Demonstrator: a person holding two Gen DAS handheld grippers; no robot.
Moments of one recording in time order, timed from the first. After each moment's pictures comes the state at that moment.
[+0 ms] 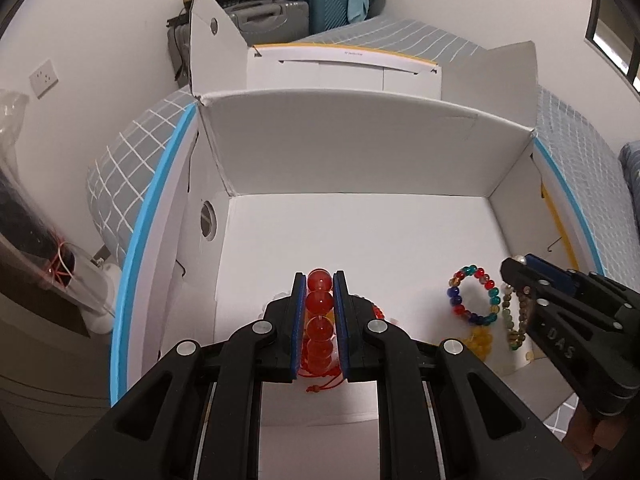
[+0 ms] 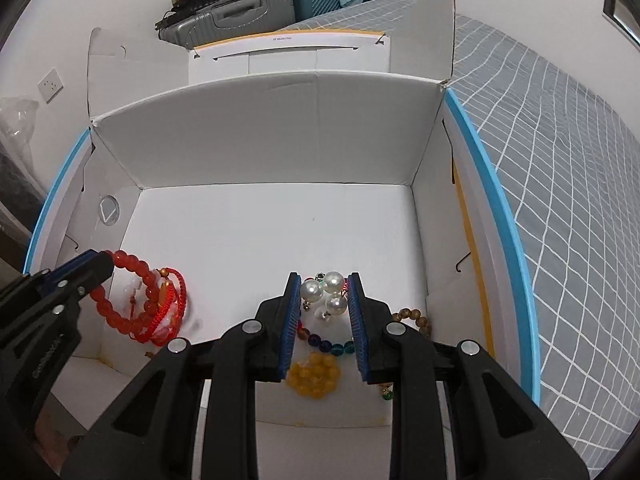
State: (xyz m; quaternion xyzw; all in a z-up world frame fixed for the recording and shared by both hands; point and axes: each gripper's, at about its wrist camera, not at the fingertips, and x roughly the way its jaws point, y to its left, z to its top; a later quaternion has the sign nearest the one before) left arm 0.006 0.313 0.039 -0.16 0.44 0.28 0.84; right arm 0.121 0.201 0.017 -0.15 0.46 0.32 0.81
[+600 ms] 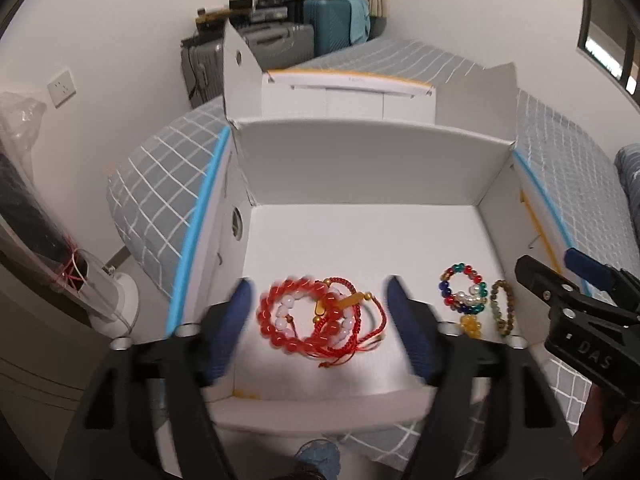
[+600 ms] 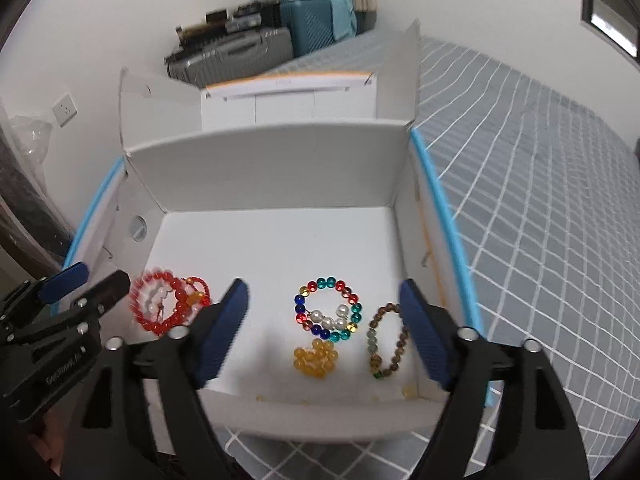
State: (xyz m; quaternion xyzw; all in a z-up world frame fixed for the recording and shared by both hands) left arm -0.035 0.293 0.074 -0.14 0.40 0.29 0.86; right arm 0.081 0.157 0.066 -0.11 0.40 0.33 0.85
